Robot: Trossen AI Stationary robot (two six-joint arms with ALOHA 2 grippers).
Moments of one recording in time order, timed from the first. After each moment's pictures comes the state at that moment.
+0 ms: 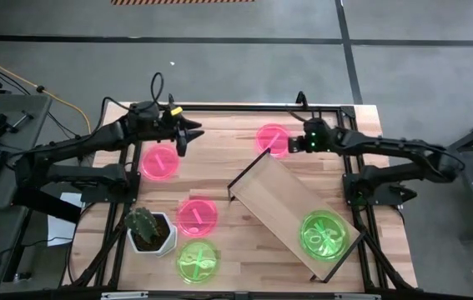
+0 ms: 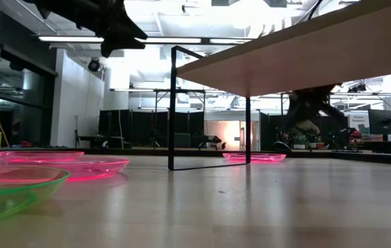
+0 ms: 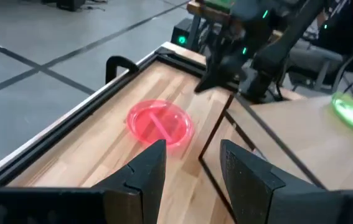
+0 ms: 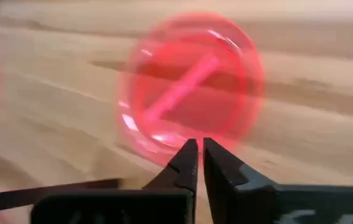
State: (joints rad) left arm 0.44 0.93 0.76 -0.15 0.14 -0.19; right arm -0.52 1.14 0.54 -0.24 0.08 0.81
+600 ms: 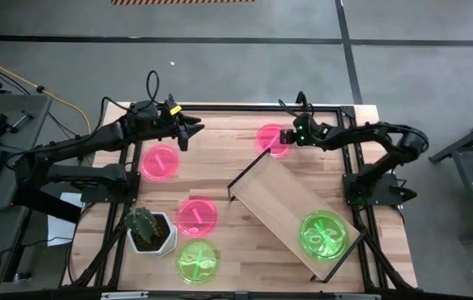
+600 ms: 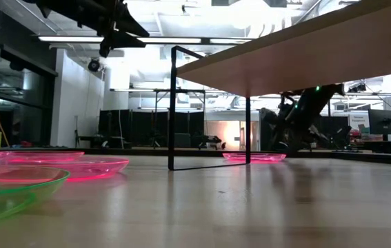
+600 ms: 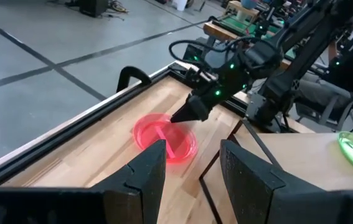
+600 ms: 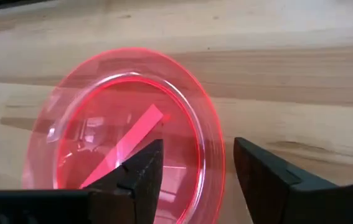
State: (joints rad) left arm 0.44 0.93 0.76 -0.10 0.06 -0.31; right arm -0.65 1.54 0.54 0.13 0.12 0.80
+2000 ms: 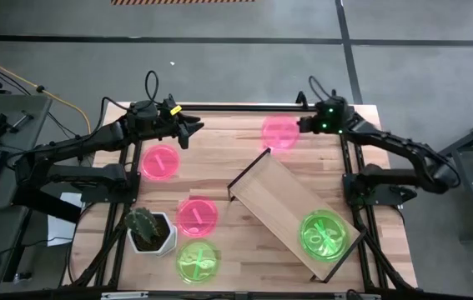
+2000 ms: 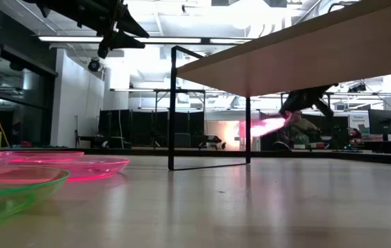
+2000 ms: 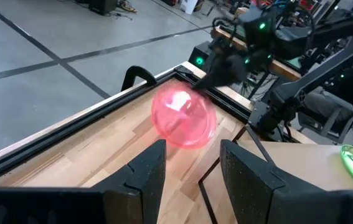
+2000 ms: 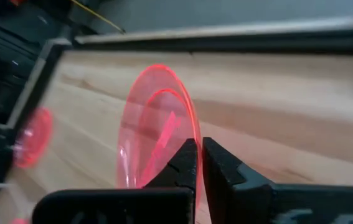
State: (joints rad) left arm 0.44 0.93 0.76 -0.10 0.03 -0.37; right arm -0.89 1.10 0.54 -0.06 -0.27 0.59
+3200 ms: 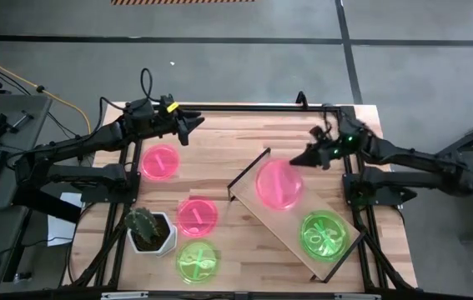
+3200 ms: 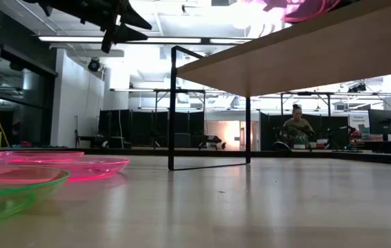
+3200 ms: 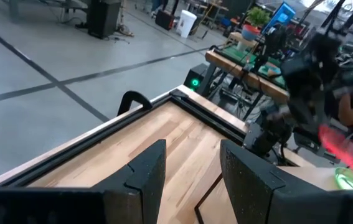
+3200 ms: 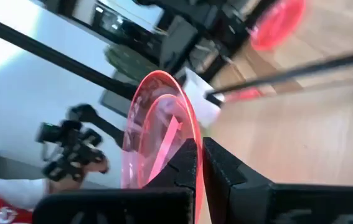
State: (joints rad) left arm 0.44 0.93 0.76 0.00 0.01 -0.37; right arm -0.37 0.75 0.54 0.01 -0.62 0.89
